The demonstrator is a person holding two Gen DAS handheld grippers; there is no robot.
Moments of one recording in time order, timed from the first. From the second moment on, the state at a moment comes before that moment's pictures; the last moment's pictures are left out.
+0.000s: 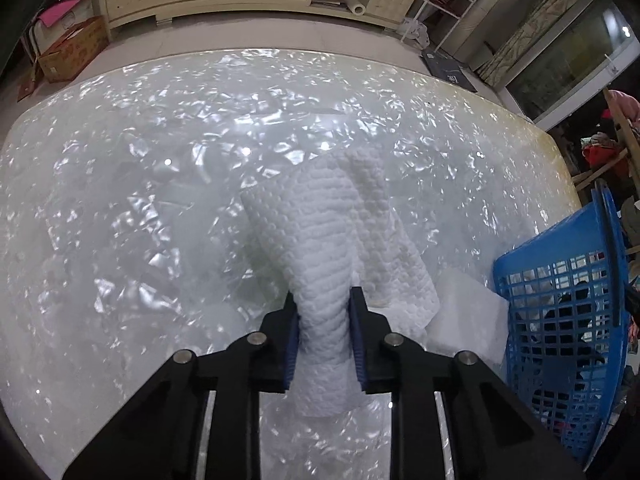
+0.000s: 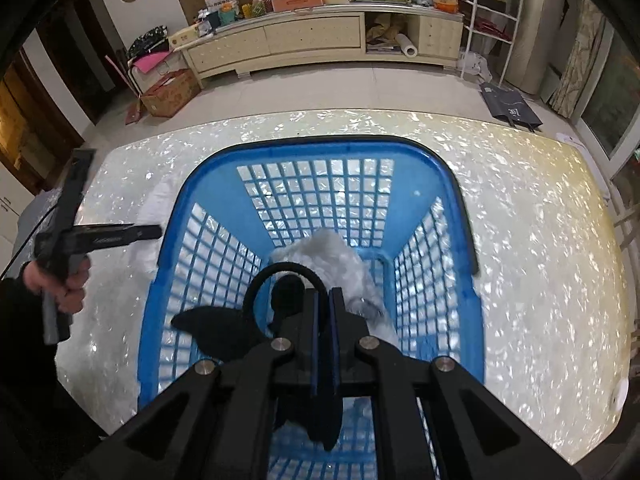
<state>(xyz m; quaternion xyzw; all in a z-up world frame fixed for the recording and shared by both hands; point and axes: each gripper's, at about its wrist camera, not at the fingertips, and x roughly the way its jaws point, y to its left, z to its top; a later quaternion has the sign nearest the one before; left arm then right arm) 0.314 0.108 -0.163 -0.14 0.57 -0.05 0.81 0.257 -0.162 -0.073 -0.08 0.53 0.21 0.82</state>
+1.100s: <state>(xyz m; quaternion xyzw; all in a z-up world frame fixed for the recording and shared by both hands) 0.202 0.062 -0.034 -0.10 0.50 -0.11 0.85 0.198 -0.177 -0.059 -0.09 0.53 0.19 0.82</state>
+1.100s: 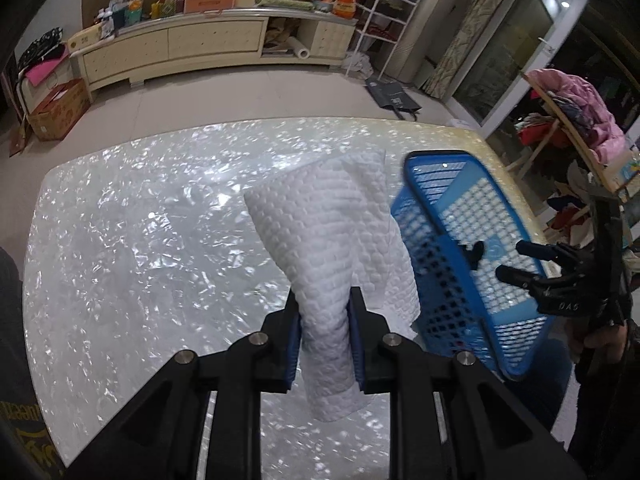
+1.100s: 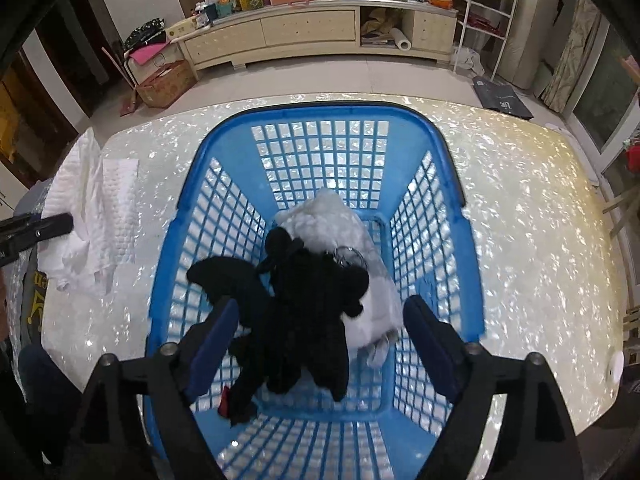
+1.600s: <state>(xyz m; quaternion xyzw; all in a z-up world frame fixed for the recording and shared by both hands) 0.182 -0.018 0.015 -0.05 0.47 -0.16 0.86 0.148 -0.227 -0.039 -0.06 0.50 0.18 0.84</state>
